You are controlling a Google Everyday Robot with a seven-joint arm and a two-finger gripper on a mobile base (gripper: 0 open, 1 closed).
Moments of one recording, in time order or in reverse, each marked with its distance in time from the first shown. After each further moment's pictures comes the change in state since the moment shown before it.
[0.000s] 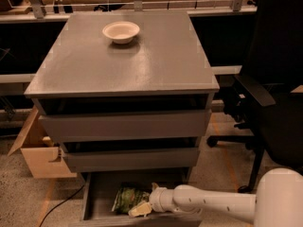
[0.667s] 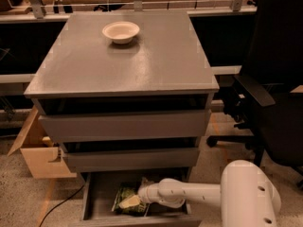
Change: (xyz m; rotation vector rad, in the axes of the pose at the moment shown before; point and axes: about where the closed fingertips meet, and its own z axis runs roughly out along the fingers) arm -0.008 -0.030 0.090 0.013 0.007 -0.033
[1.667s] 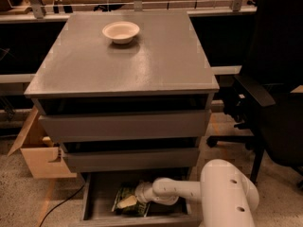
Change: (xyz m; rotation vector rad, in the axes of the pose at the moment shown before) arm 0.028 -0.013 0.053 -0.030 0.065 0.055
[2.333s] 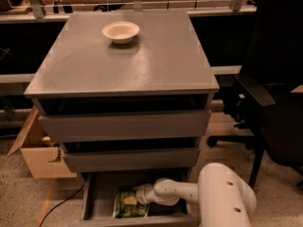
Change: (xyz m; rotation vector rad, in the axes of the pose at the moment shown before) arm 0.017 -0.006 0.011 -0.033 0.014 0.036
